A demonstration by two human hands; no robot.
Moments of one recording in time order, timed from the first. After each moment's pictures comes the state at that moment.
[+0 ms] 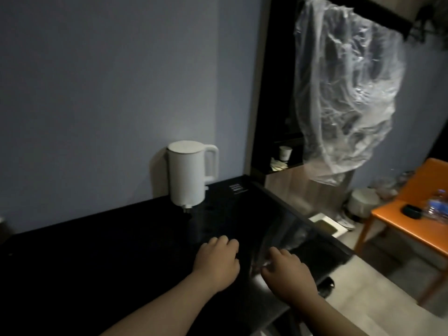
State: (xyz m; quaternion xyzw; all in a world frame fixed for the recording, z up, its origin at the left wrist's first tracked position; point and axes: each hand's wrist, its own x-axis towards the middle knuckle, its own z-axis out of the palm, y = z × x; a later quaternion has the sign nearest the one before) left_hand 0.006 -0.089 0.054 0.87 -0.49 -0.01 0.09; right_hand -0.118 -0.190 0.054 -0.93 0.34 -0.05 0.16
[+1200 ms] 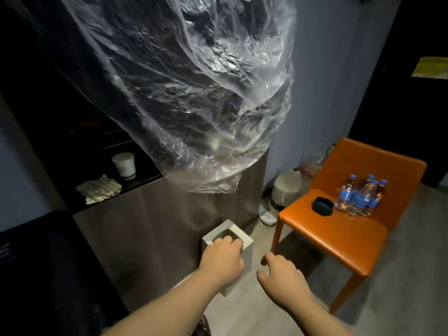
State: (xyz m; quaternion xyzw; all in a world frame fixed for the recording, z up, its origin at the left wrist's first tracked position) left_hand -0.161 -0.809 0.004 0.81 -0.56 -0.13 0.07; right_hand -0.287 -0.870 -0.008 -0.84 0.49 0.01 0.24
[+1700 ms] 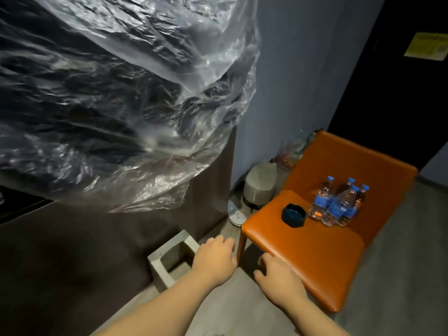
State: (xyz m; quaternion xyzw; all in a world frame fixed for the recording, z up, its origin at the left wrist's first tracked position) left_hand -0.181 -1.095 -0.040 0.80 -0.57 -0.19 0.05; right_hand -0.321 -1.149 -0.039 -0.82 0.51 0.08 0.26
